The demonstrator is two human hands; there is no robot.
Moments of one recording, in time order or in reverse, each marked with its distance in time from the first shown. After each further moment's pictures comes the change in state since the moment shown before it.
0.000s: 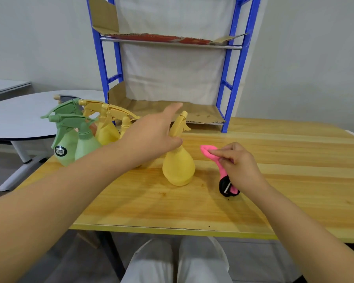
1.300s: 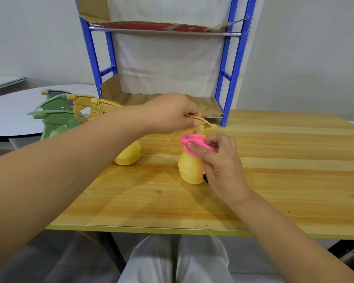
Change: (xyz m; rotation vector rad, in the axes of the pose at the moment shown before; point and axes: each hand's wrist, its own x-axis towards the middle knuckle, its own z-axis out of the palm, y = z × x) left_hand 0.060 0.019 0.002 0.114 -0.220 0.292; right_hand -0.006 0.004 0.030 -0.193 0.234 -0.568
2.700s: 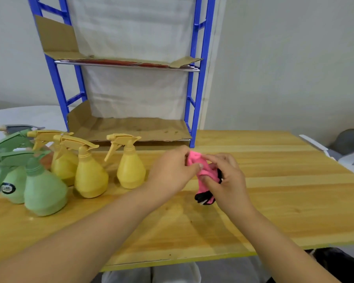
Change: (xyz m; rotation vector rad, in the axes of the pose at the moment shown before) left_hand 0.013 0.084 0.052 -0.529 0.266 -0.301; right_hand 0.014 0.014 -0.087 0.357 0.040 0.479
